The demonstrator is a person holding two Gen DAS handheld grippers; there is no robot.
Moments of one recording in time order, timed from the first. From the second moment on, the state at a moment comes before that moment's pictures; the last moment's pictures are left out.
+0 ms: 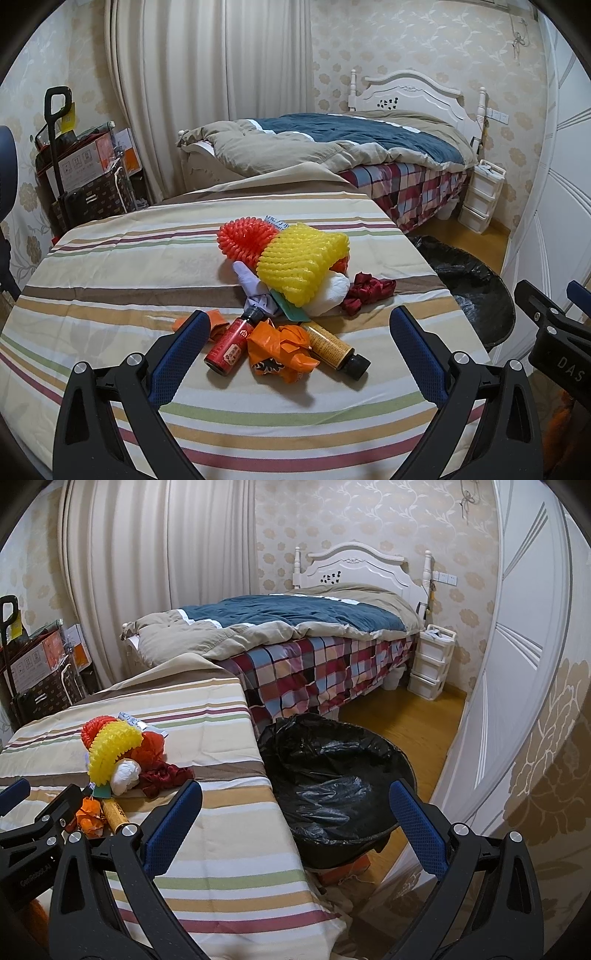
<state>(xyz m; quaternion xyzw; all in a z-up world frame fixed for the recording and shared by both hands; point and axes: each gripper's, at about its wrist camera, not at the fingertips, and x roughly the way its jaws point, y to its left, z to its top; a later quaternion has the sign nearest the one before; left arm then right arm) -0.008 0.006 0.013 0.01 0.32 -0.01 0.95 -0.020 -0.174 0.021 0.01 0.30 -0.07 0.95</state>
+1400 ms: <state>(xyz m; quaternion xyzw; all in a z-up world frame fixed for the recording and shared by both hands) -0.008 0.007 0.010 0.01 0.32 0.00 0.95 -0.020 -0.175 0.019 0.01 0.30 -0.07 0.95</state>
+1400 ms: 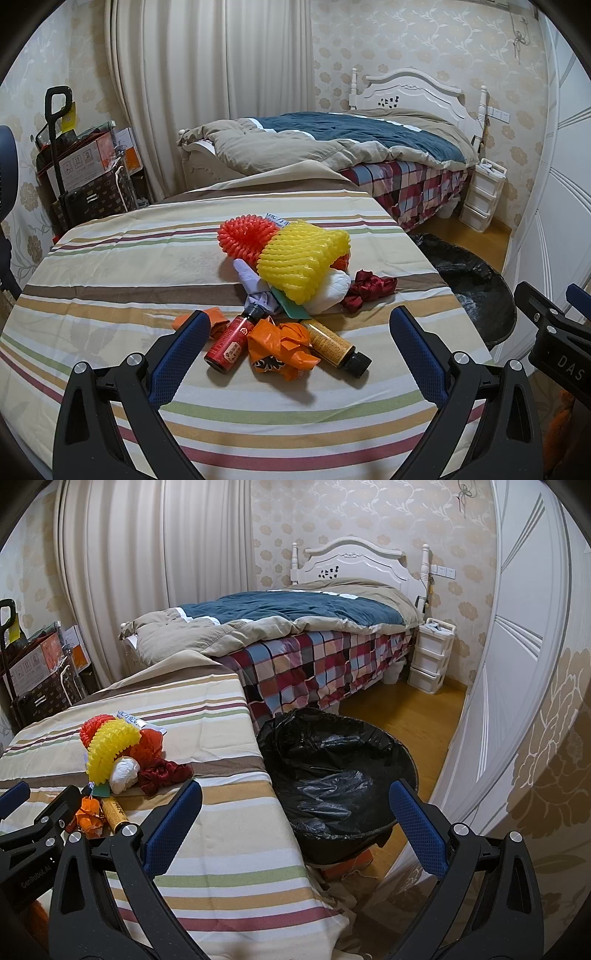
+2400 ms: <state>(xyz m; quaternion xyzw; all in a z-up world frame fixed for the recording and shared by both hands) -0.007 0.071 -0.024 0.00 0.37 0.04 0.93 -0.019 -0.148 -0.004 0.00 0.33 -0.04 0.94</state>
